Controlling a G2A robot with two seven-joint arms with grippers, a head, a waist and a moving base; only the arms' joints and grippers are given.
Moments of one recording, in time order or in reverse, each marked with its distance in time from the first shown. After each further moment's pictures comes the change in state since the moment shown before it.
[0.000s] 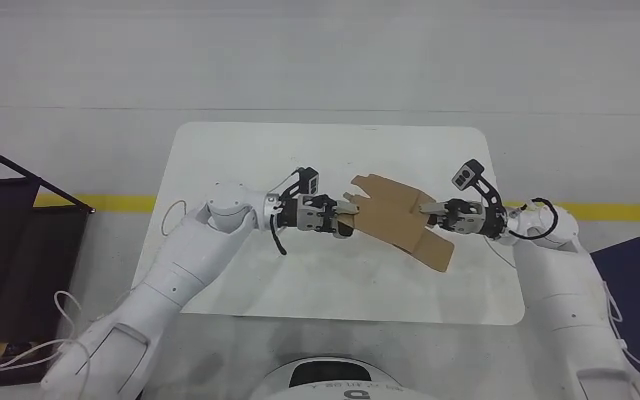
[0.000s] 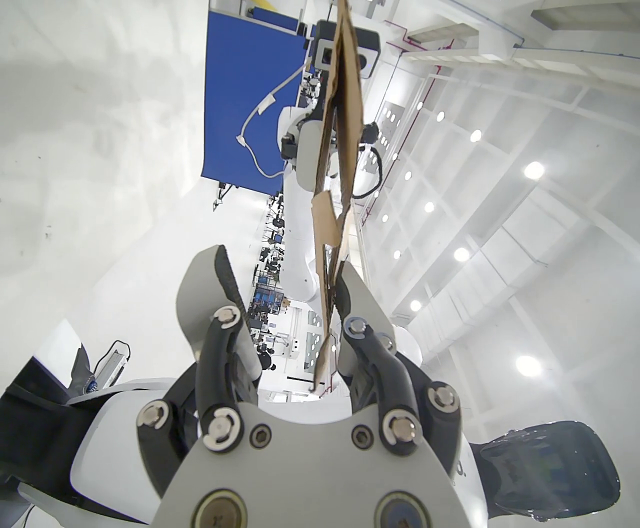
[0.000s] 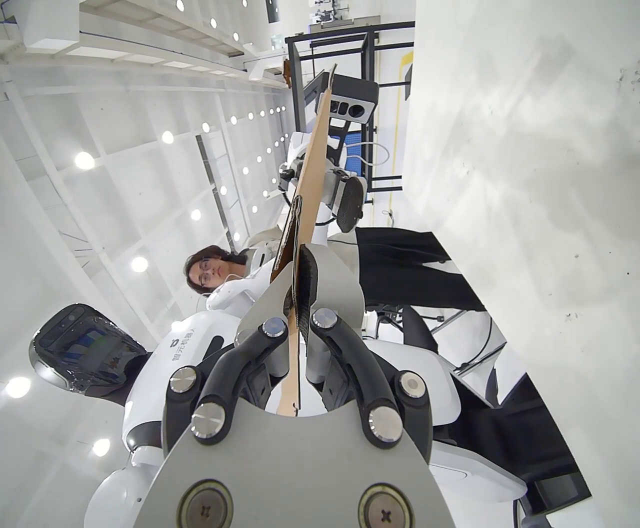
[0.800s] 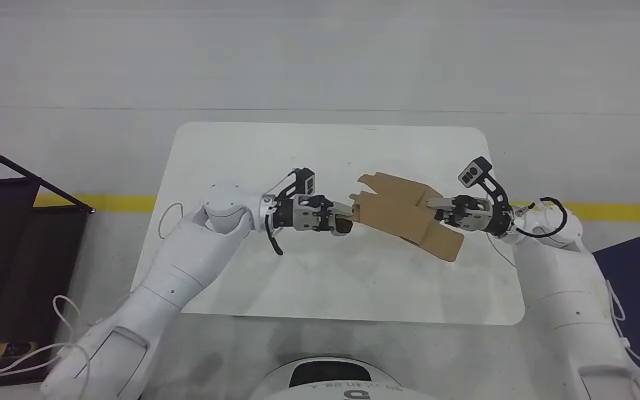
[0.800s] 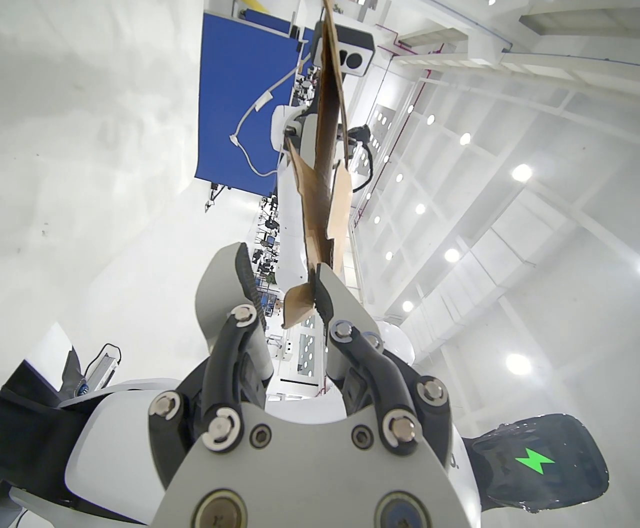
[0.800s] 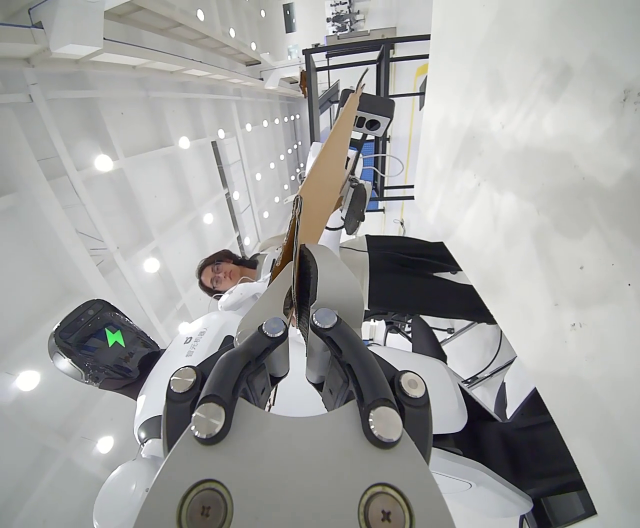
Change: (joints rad) left arm 0.020 -0.001 -0.029 0.004 -0.022 -0.003 -0.020; right arm 0.017 0.007 -0.002 0.042 0.051 -0.024 0.010
